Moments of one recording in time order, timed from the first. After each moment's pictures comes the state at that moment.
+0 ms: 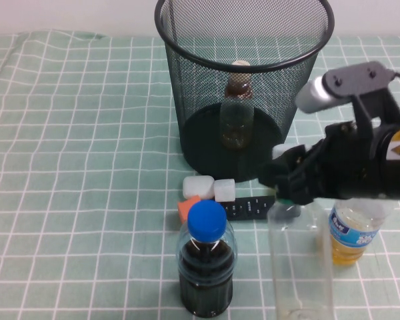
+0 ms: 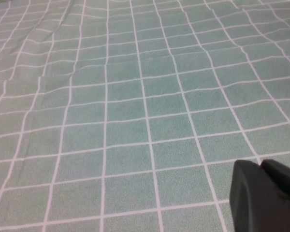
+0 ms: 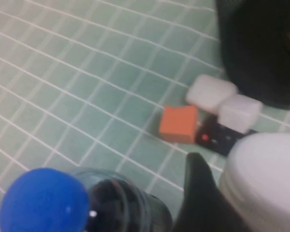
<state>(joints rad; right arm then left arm) 0.59 1.20 -1.04 0.25 0.54 0.01 -0.07 -0.01 0.03 -0.07 0.35 0.12</state>
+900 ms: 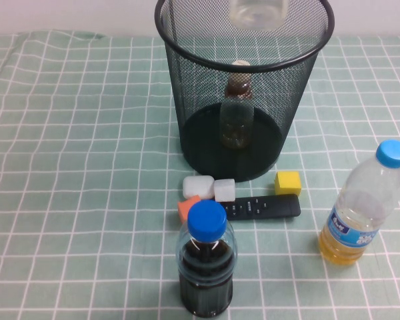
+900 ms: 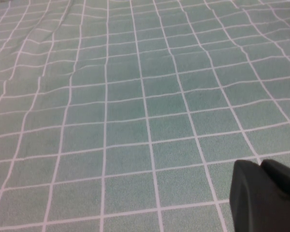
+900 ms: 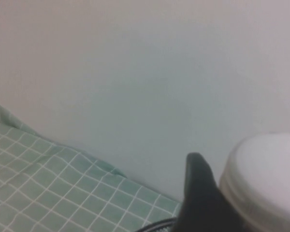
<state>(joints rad) 0.59 1.81 -2.35 -0.25 0.56 0.12 -0.07 -0.01 0.03 -0.07 0.35 0.12</state>
